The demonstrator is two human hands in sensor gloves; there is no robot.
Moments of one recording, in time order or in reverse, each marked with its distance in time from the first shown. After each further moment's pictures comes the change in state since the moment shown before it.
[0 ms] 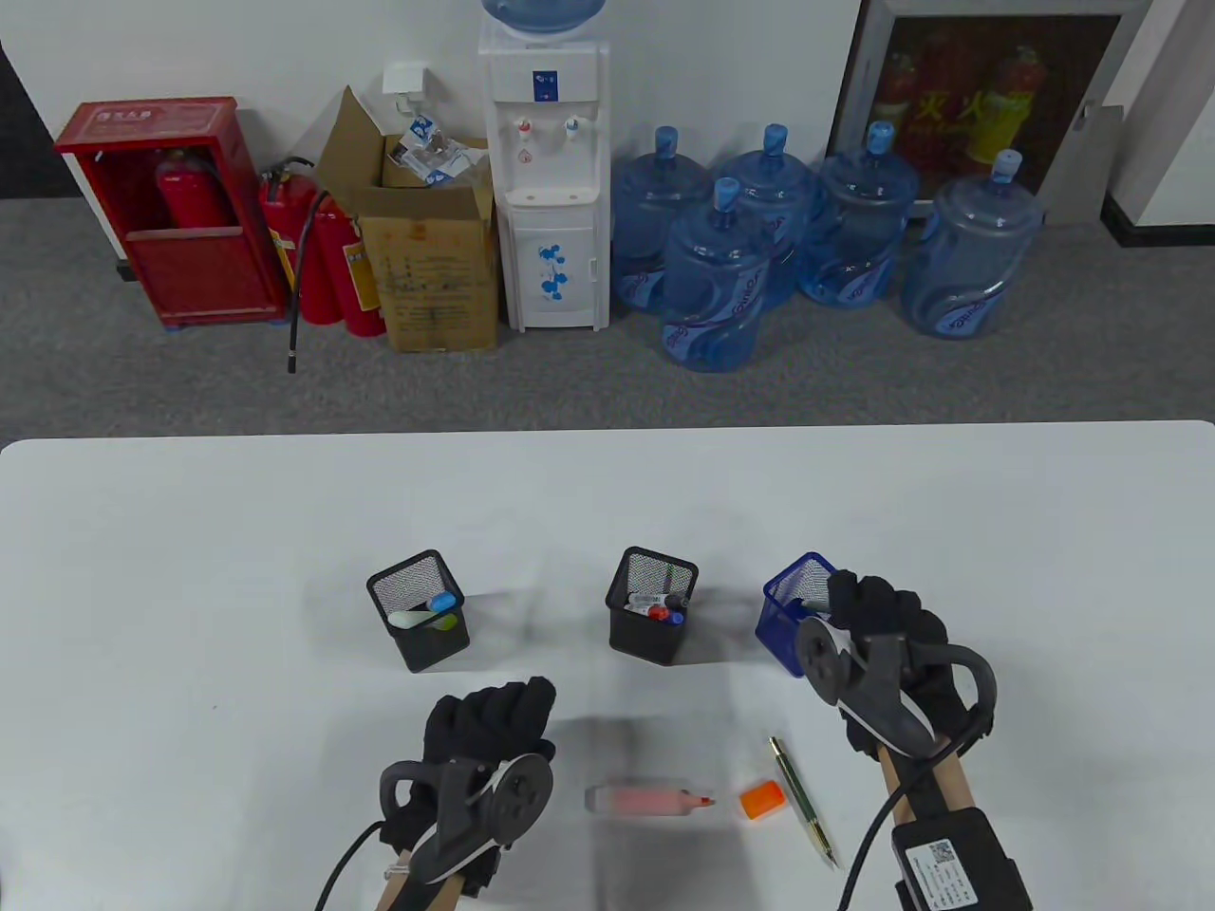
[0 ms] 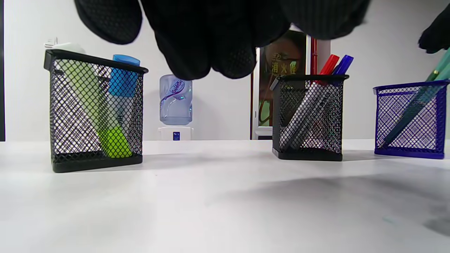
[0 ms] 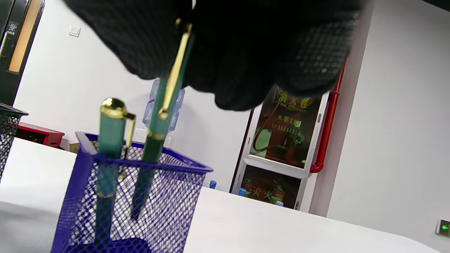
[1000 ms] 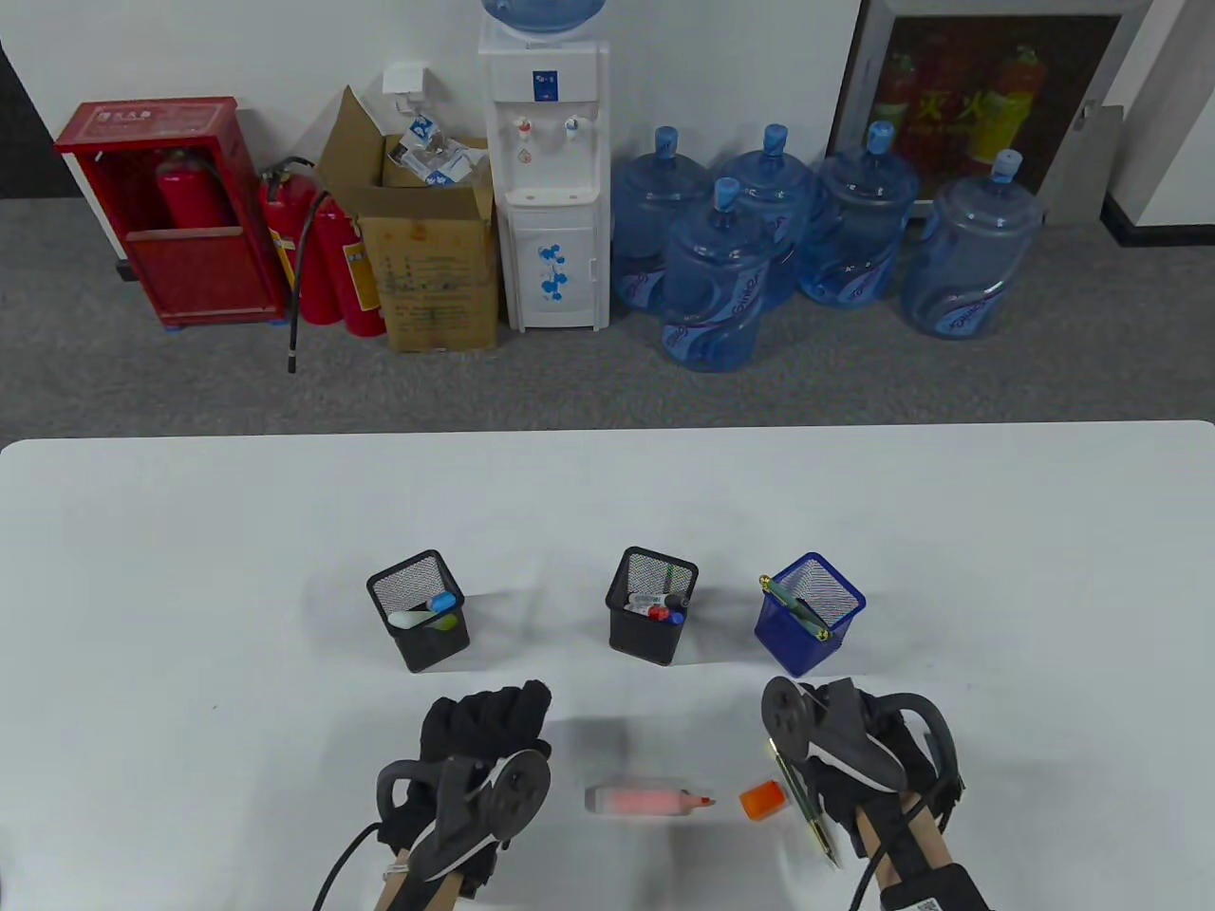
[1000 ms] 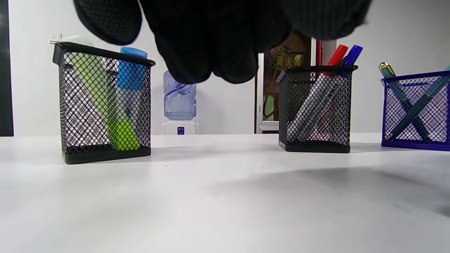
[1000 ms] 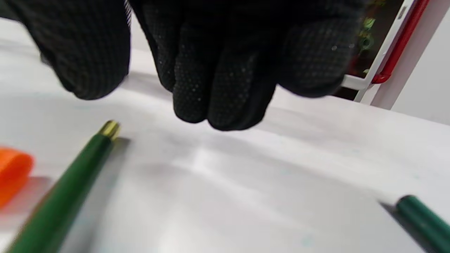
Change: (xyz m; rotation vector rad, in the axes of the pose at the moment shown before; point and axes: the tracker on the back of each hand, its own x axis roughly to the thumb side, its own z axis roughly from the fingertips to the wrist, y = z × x) left_hand -0.003 0.000 0.000 -0.025 0.017 -0.011; right_hand 0.039 0.050 0.047 0.474 -0.213 -0.017
